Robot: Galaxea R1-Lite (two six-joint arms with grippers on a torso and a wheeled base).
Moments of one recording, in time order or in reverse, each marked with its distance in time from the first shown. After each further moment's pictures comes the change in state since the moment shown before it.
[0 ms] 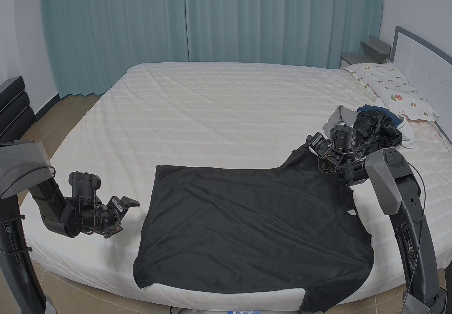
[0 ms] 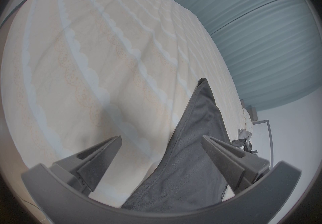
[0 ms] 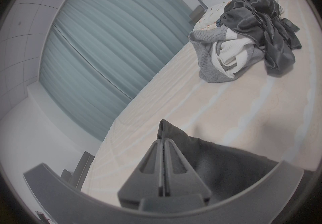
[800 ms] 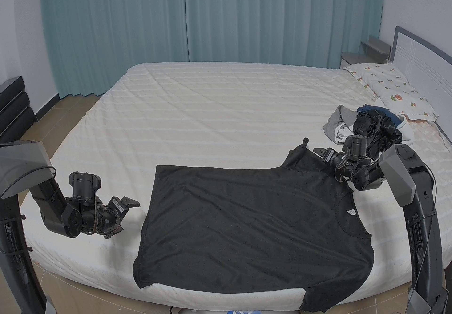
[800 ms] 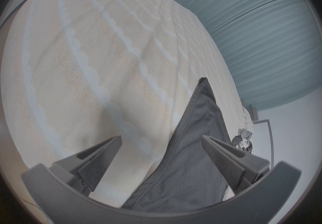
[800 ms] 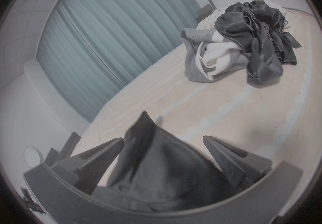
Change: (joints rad) left arm -0.002 0.002 0.000 0.000 0.001 0.001; right arm -0.107 -0.081 0.243 0.056 0.110 -0.240
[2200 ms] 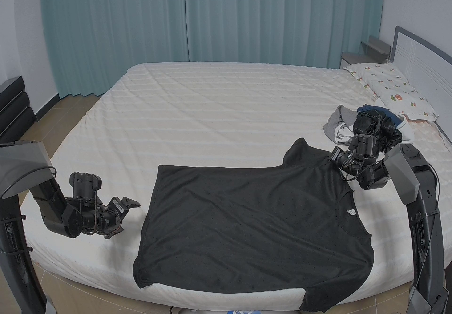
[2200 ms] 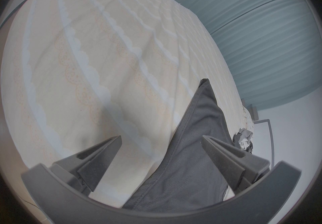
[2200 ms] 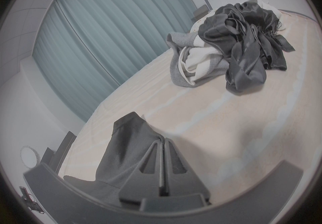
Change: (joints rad) left arm 0.000 0.004 -0.001 0.000 0.001 0.001; right arm -0.034 -0.019 0.013 -0.049 0.004 0.011
